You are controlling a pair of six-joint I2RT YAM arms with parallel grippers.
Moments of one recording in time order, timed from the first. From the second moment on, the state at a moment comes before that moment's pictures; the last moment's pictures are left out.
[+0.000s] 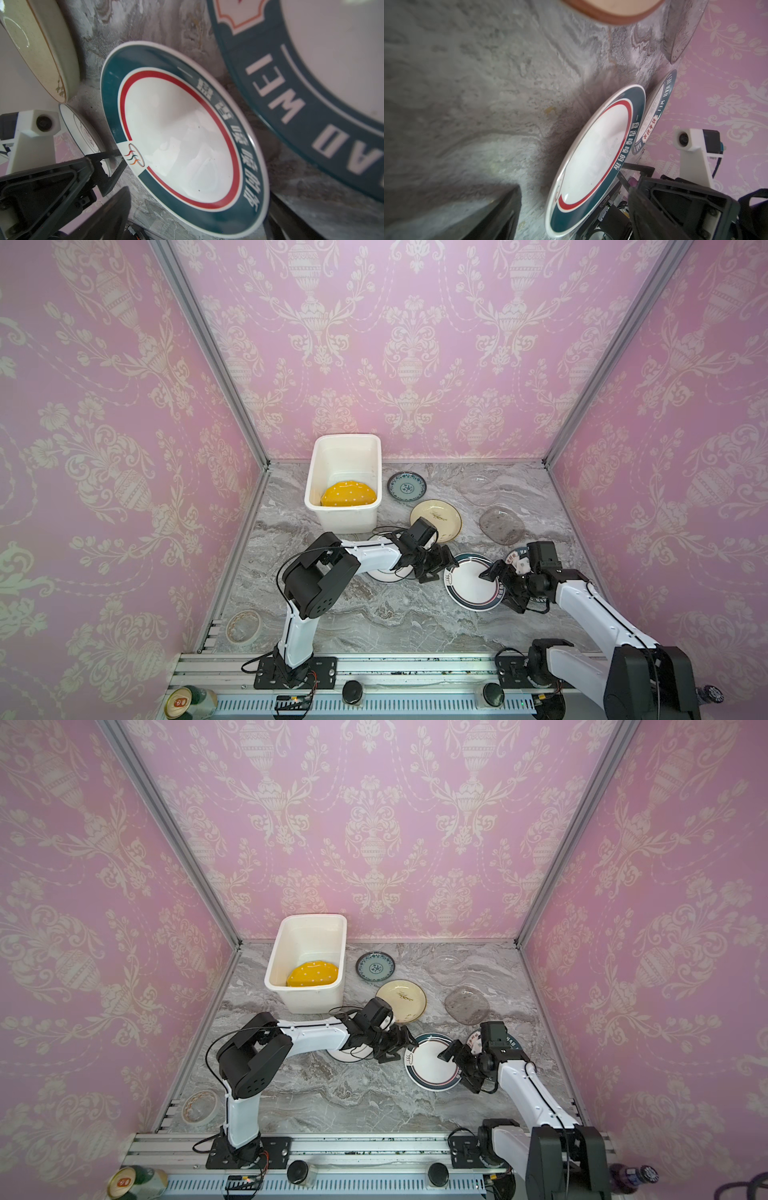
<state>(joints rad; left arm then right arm) -0.82 1.99 1.19 -0.09 0.51 -1.20 -0.04 1.08 0.48 -0.60 -0.49 0.75</state>
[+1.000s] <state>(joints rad) -0.83 2.01 1.21 -0.11 0.51 -1.21 -0.04 0.94 0.45 -0.53 -0.57 0.75</state>
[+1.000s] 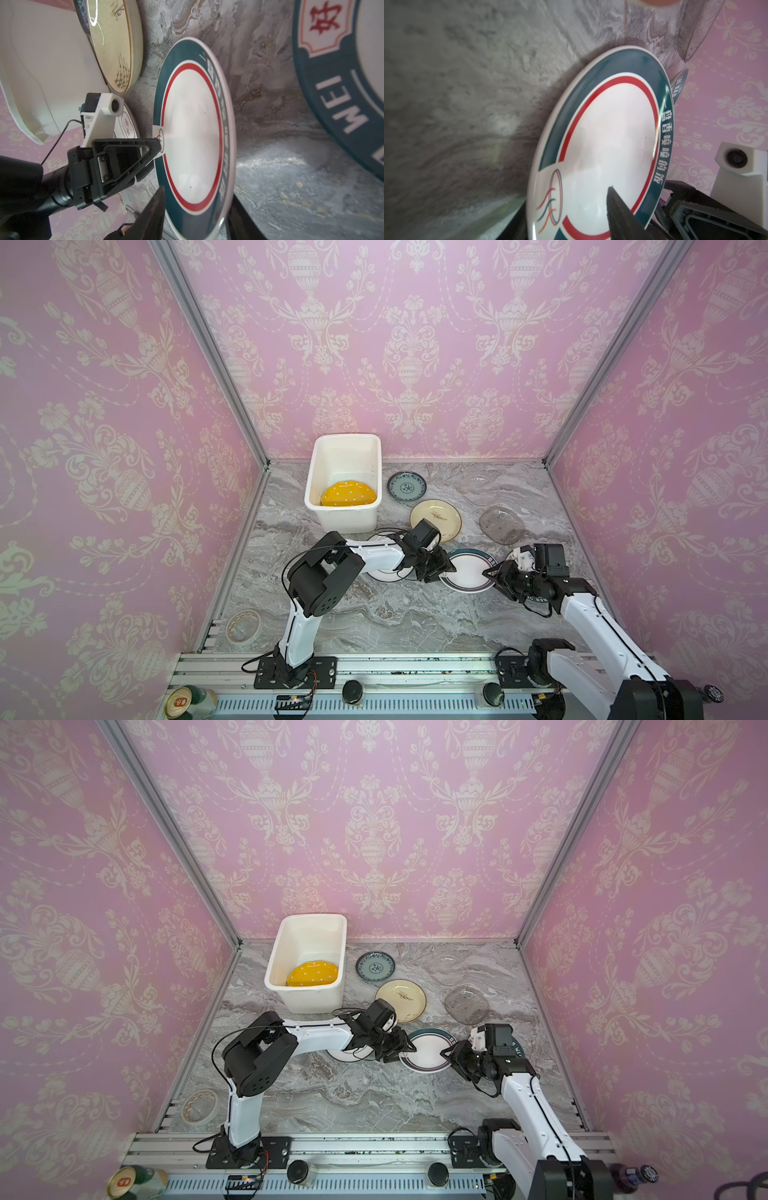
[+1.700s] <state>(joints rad) -0.84 2.01 1.22 -0.11 0.51 -1.21 -0.04 0.87 0.44 -0.58 -0.56 0.77</state>
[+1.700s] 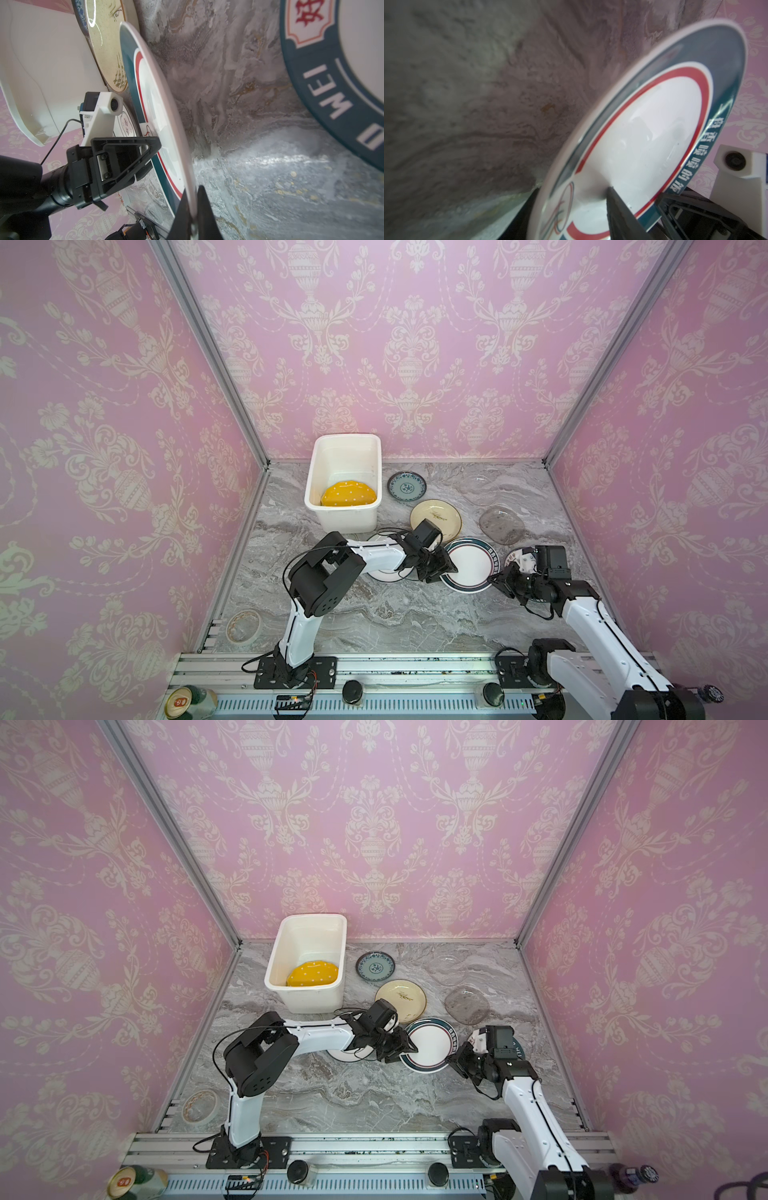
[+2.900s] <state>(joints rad) -0.81 1.72 1.16 -0.04 0.46 -1.11 -0.07 0.73 0.60 -0.67 -0.64 0.92</state>
